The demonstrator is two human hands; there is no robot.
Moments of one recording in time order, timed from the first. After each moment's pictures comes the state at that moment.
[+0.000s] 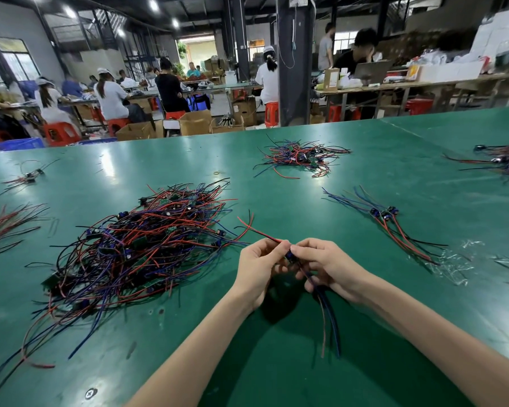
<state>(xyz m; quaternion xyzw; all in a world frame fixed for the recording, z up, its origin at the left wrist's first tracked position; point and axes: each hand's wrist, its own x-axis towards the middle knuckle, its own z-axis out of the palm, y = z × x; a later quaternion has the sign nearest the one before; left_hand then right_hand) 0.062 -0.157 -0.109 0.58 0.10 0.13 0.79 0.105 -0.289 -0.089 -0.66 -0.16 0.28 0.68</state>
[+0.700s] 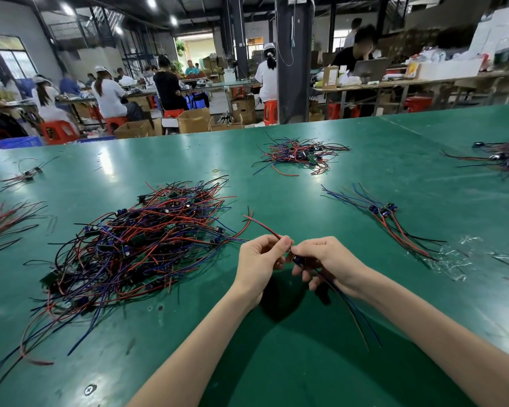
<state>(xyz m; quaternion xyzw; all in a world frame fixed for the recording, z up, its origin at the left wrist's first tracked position) 0.062 -0.155 -0.114 0.67 0.07 0.19 0.71 0.103 -0.291 -0.084 -0.69 -0.16 0.27 0.65</state>
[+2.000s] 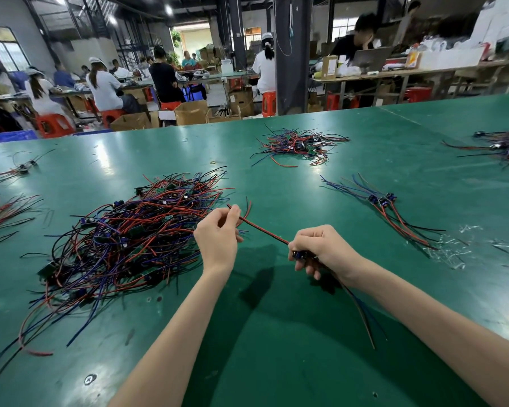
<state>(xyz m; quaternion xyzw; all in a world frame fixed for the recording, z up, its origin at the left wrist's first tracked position) 0.071 -0.102 -0.104 0.71 0.19 0.39 0.56 0.105 -0.287 -0.090 -0.73 -0.20 0.23 0.61</state>
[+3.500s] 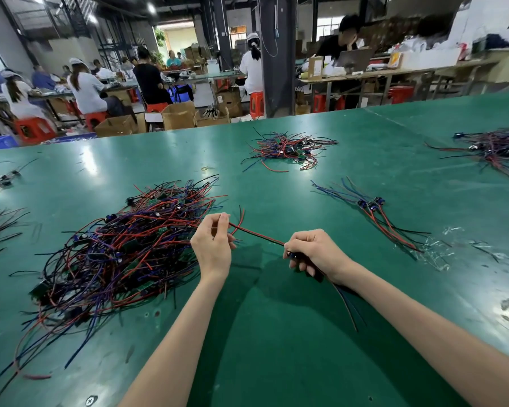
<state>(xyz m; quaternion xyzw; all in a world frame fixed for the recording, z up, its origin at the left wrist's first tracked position) 0.087 -0.092 -0.113 0.71 0.18 0.41 0.55 0.130 -0.286 -0.104 -0.74 -0.19 0.19 0.62</state>
